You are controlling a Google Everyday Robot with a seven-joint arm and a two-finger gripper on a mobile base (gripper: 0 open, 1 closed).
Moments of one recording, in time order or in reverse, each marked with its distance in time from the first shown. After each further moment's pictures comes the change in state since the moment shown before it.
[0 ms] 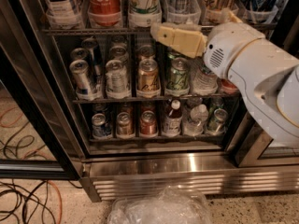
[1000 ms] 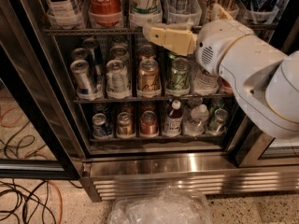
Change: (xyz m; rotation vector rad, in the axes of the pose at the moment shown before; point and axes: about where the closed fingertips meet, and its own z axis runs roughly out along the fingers) arm 0.003 0.013 0.019 -0.042 0.000 -0.050
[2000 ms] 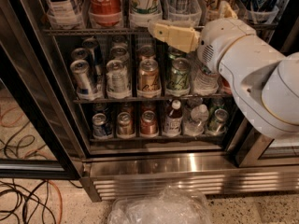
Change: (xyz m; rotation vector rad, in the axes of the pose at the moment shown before) arm -0.002 -0.018 0.002 0.072 -0.029 -0.032
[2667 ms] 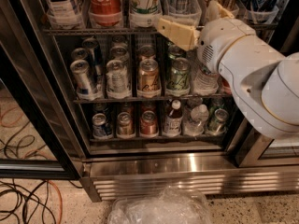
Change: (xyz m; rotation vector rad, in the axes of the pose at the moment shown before) arm 0.000 0.001 0.000 0.000 0.000 -0.001
